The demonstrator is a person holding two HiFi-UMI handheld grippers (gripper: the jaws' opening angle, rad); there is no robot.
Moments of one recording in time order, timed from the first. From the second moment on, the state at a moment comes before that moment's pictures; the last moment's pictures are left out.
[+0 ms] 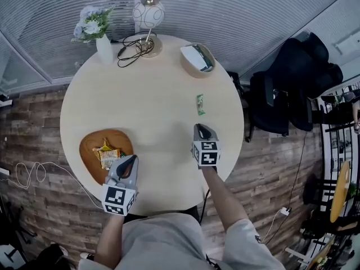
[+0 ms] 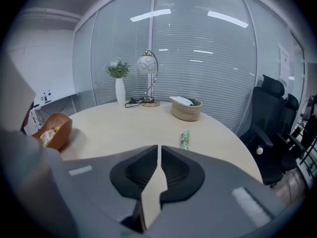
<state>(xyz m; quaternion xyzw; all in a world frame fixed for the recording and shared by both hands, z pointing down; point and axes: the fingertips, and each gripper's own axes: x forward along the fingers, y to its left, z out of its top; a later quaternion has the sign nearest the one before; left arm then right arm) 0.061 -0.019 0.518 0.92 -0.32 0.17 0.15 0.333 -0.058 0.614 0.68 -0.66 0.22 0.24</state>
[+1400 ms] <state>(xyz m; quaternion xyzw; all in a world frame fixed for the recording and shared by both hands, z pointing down) 0.039 -0.028 0.545 0.89 -0.37 0.17 0.20 0.376 -0.109 0.680 0.63 -0.65 0.31 0.30</state>
